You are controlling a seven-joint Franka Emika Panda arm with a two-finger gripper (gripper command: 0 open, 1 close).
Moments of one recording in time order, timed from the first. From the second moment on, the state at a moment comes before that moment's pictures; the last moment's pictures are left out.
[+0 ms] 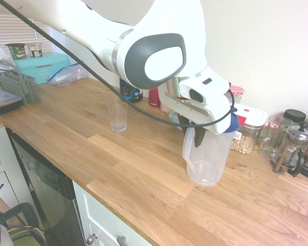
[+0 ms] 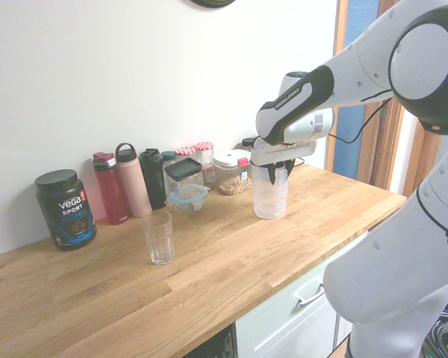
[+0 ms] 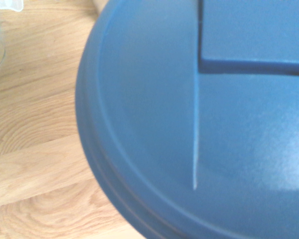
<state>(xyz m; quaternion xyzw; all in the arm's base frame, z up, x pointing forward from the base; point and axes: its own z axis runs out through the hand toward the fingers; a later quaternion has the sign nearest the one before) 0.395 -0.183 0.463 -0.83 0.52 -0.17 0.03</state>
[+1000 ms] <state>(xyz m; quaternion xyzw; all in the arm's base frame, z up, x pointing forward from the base) 0.351 -0.135 0.563 -0.91 0.38 -0.18 0.01</state>
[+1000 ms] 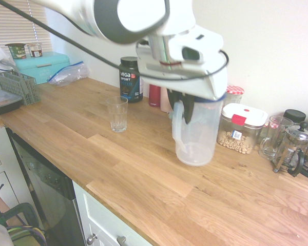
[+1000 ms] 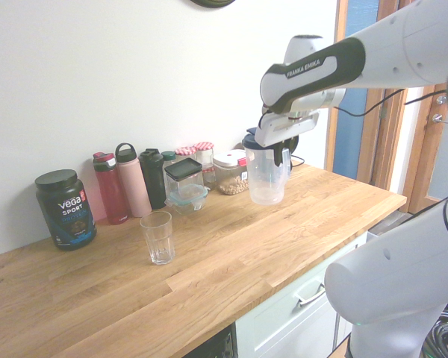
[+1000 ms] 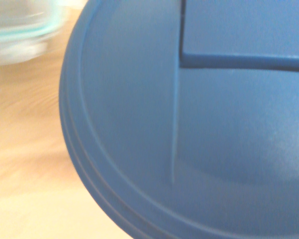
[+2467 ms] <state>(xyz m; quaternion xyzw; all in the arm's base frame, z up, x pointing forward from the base) 0.450 0.100 0.544 -0.95 -0.17 0.04 -0.26</state>
